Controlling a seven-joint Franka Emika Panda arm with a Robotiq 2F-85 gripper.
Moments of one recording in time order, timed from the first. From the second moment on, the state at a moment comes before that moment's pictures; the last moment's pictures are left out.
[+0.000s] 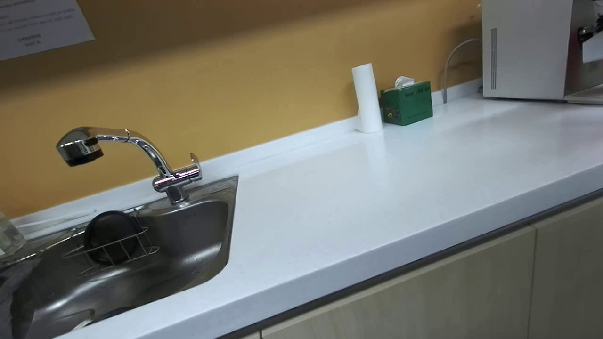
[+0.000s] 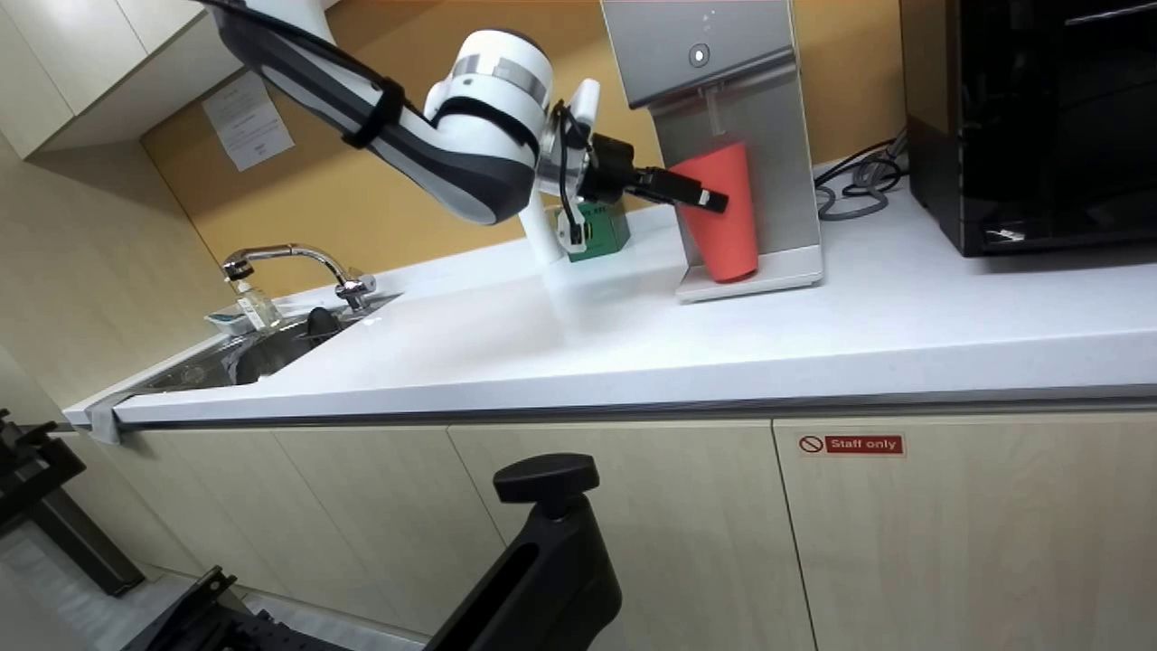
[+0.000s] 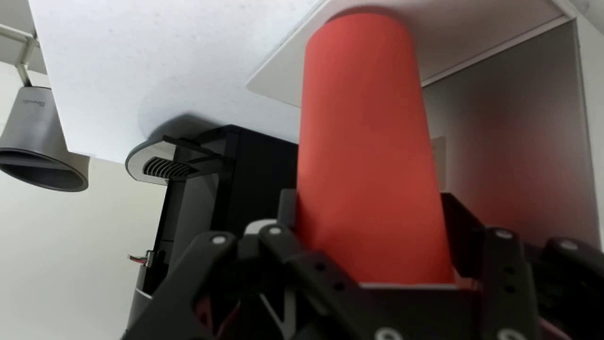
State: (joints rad) arm -0.36 0.36 -0.09 -1.96 -1.62 2.65 1.94
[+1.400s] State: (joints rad) arm -0.32 0.29 -0.14 -2.00 -1.30 2.70 1.55
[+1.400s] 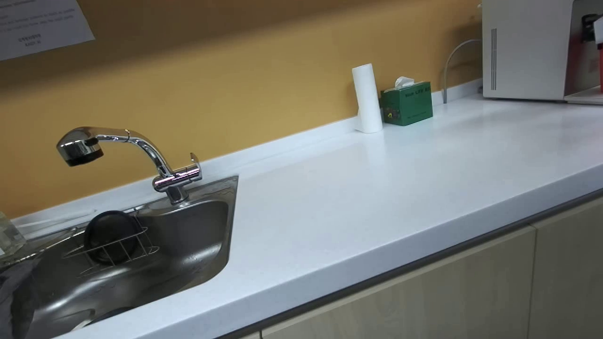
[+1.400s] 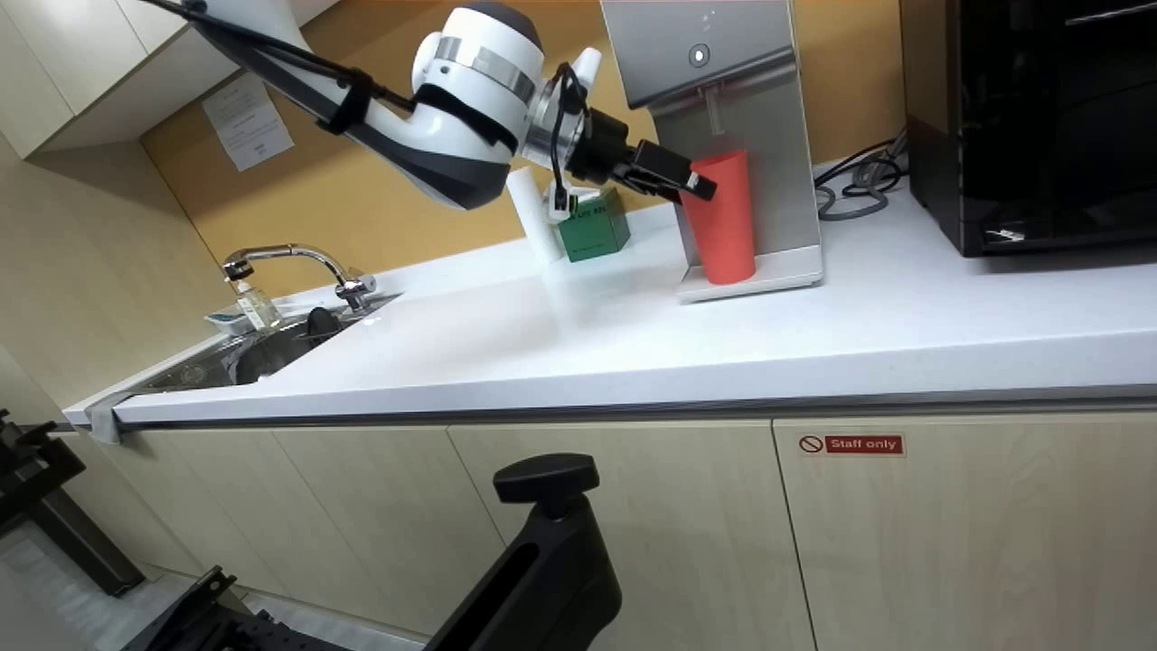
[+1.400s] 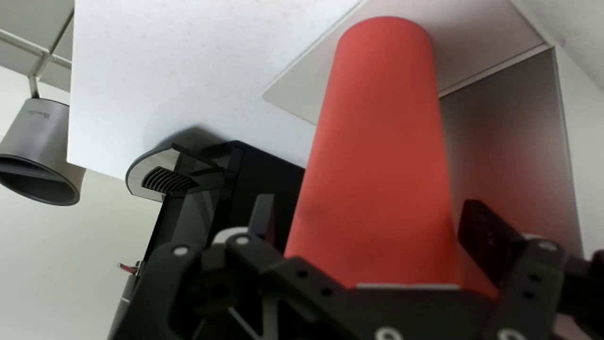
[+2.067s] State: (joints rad) arm -0.34 0.14 -0.13 -2.19 -1.06 2.91 1.06
